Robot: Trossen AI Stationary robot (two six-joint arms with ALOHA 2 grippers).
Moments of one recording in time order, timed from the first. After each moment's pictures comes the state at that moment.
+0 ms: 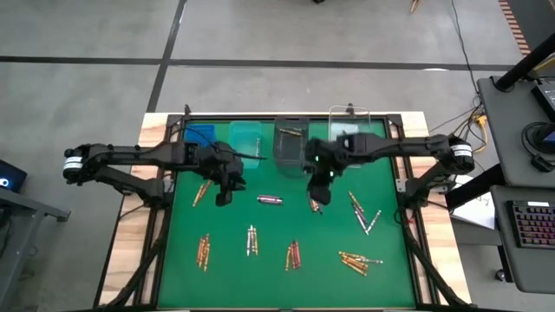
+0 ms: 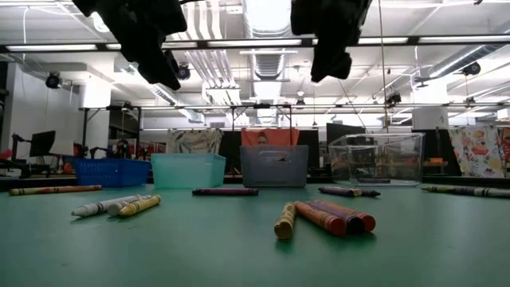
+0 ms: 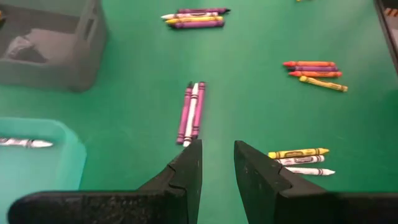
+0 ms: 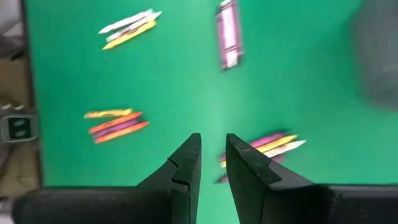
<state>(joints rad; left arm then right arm) 0.11 1.18 0.91 -0.59 0.17 -0.02 -0.08 1.56 1.36 -0.86 -0.26 0.23</state>
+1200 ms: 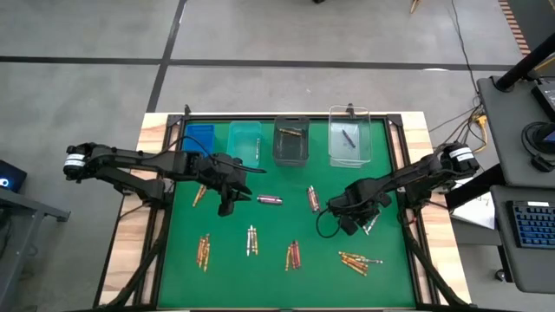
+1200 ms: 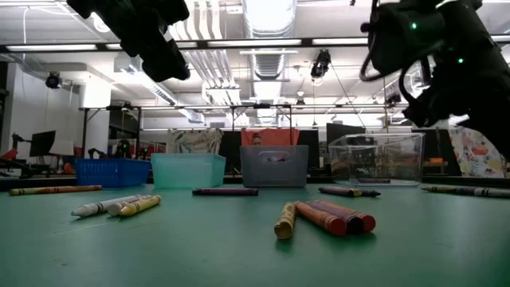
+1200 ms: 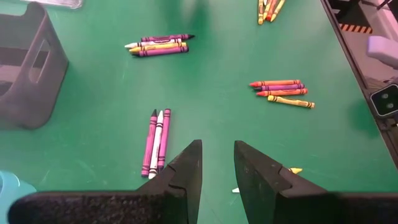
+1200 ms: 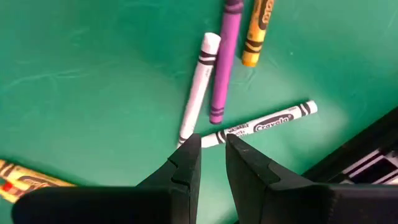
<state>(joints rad) 0.00 1.19 0.86 -0.41 0.16 -0.07 0.21 1.56 0.88 -1.09 -0.26 1.15</state>
